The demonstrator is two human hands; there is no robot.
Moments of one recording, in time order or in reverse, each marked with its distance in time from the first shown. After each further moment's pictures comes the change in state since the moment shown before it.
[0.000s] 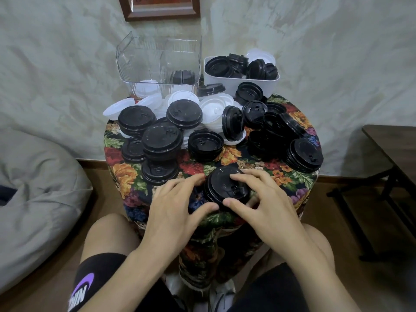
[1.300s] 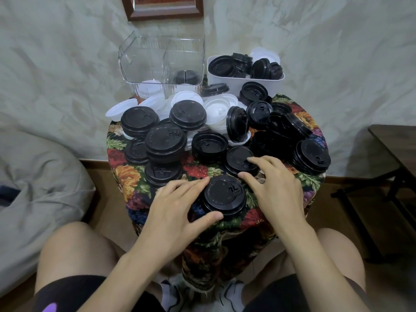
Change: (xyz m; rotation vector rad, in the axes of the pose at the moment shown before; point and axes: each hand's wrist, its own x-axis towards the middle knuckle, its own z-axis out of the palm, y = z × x) left_hand 0.000 -0.012 -0.013 0.048 -0.142 0.069; right_hand 0.048 0.017 0.013 -0.325 0.251 0.091
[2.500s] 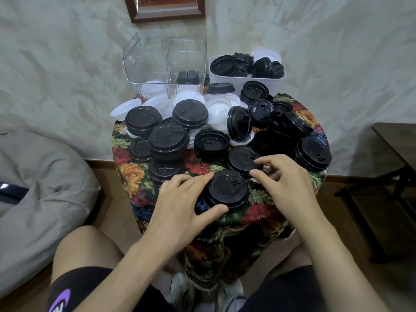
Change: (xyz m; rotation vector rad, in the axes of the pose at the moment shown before) left_hand 0.005 0.009 -0.002 0.045 0.007 -0.004; right_hand -0.002 0.017 -0.020 0.309 -0.026 -0.050
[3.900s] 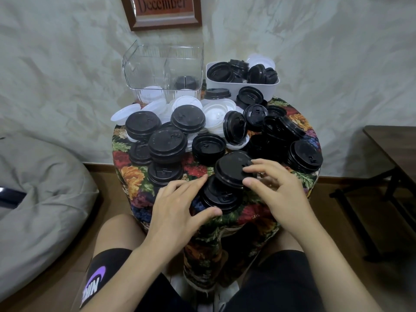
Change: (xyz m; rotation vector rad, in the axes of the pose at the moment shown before) left_hand -0.007 -0.005 0.010 -0.059 0.139 -0.023; right_hand -0.019 -0.008 -0.008 0.352 -0.096 -0.029
